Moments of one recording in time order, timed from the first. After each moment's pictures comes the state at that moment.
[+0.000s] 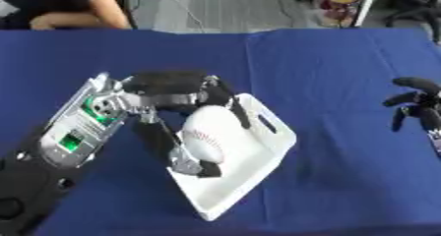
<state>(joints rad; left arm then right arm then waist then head) -0.65 0.51 -0.46 -1.72 -0.21 -0.46 -0.65 -0.16 -0.33 -0.14 -1.70 -0.15 -0.53 0.58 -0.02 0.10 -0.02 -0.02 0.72</state>
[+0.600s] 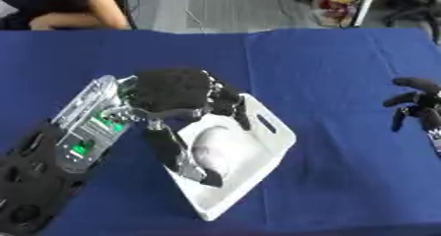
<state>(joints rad) -0.66 0.49 -0.47 -1.64 -0.64 -0.69 -0.41 -0.16 -0.33 -0.14 -1.70 -0.15 -0.52 0.59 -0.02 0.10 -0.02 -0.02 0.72</state>
